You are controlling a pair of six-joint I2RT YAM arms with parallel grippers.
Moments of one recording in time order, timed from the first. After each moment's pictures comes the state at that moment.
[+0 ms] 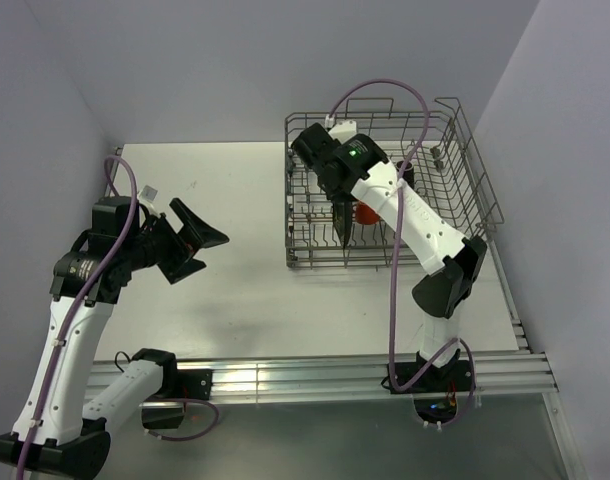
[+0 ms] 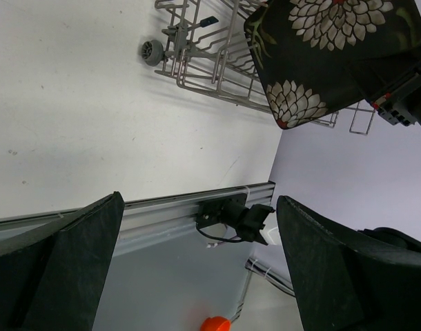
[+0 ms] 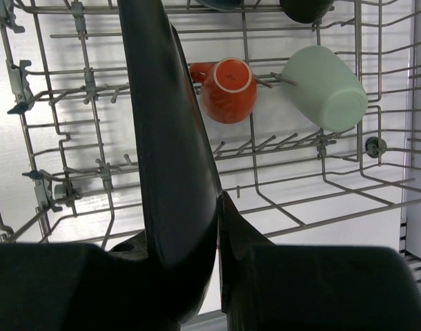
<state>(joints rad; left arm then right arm) -0.19 0.88 1.19 -1.02 0.41 -0.92 0.72 1.85 2.11 -1.42 0.66 0.59</state>
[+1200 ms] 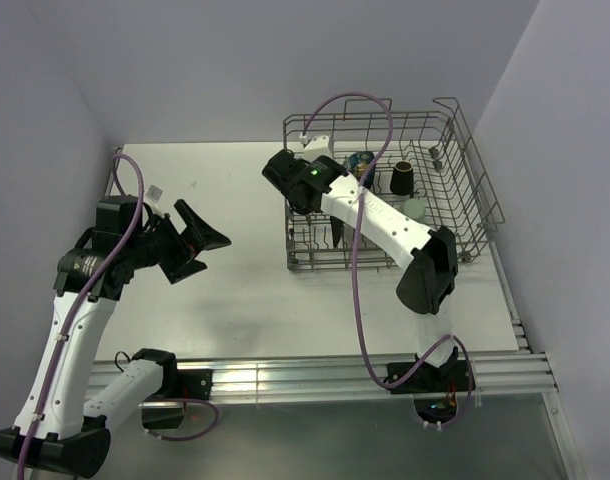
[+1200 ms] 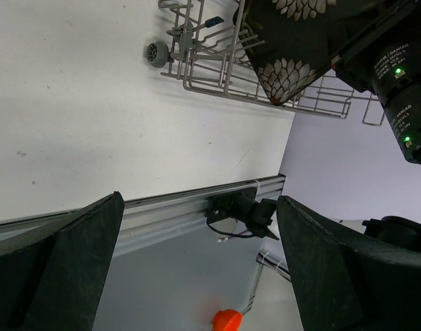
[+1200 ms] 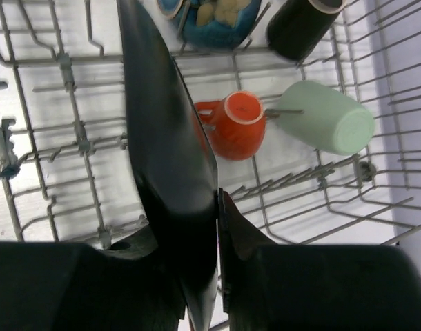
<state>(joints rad) -0.19 0.90 1.18 -1.01 0.43 -0.87 0.81 1.96 1.99 -1.27 0.91 0.66</state>
